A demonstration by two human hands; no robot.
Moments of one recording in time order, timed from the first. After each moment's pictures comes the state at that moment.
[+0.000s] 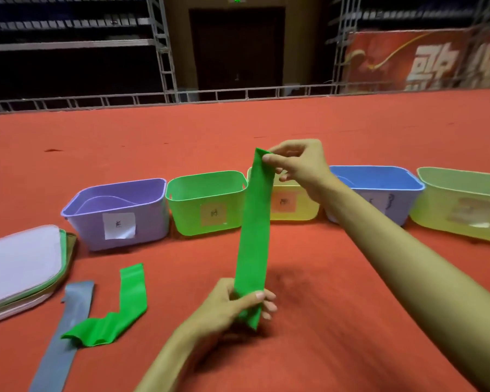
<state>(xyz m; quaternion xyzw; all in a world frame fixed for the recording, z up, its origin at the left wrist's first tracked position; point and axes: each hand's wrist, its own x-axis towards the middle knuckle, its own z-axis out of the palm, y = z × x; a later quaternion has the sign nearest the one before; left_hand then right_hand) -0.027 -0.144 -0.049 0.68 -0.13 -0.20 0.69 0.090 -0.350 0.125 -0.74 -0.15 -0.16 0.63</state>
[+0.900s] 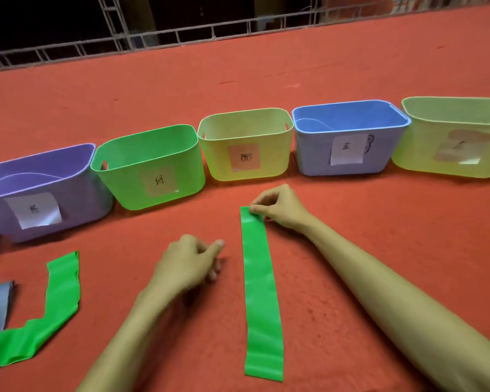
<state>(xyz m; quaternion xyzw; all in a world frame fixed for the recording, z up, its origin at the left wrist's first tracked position) 0.043 -0.185 -0.050 0.95 0.00 -0.13 0.30 0.151 -0.427 -0.110 -0.84 -0.09 -0.04 0.54</state>
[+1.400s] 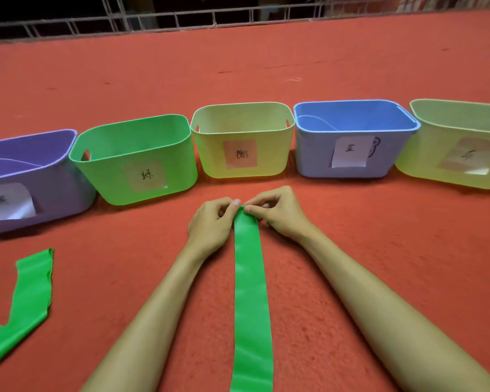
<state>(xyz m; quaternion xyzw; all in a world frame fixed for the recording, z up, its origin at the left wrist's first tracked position) 0.144 -0.240 -0.110 0.91 -0.10 0.09 0.40 0.151 -0.432 -0.118 -0.78 -0.11 -0.07 0.61</state>
